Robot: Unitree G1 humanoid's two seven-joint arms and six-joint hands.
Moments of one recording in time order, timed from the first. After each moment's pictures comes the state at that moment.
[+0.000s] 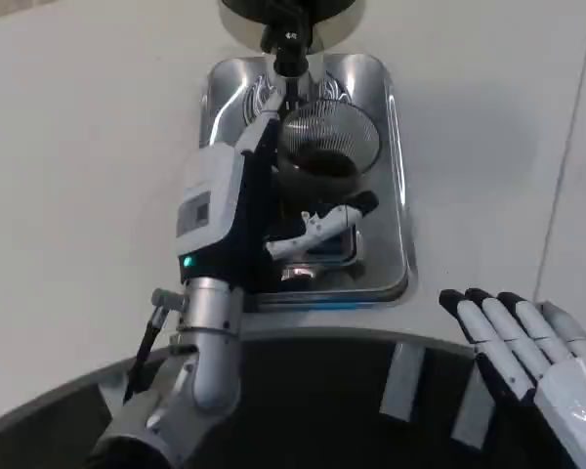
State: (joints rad) left arm -0.75 0.16 -0.30 0.94 0.59 -0.49 0.70; right arm 0.64 -0.21 -0.06 -0.89 -1.00 -0.23 0.22
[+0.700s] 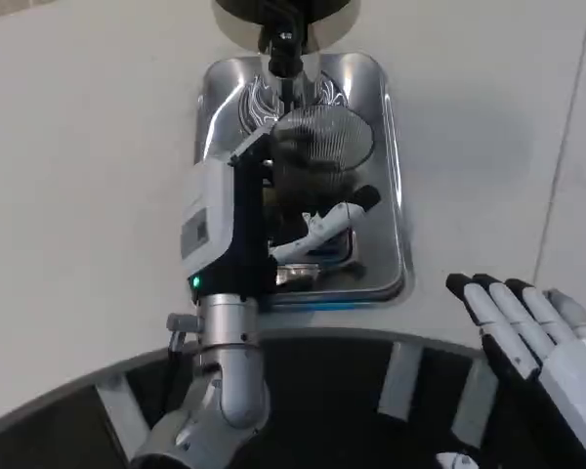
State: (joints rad) left arm -0.72 0.07 -0.26 0.95 0.53 -0.48 0.81; right arm 0.59 -0.19 -0.05 -0.94 -1.00 -0.15 0.32
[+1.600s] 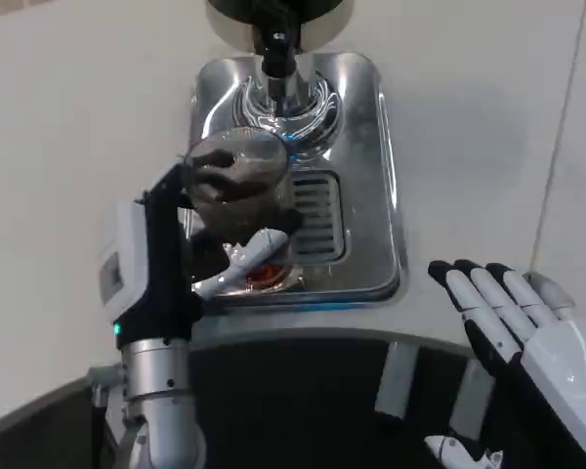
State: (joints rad) left arm -0.44 0.16 -0.14 0.60 0.50 -0.48 0.74; right arm 0.49 -0.23 -0.03 -0.89 -1.00 -0.14 0.33
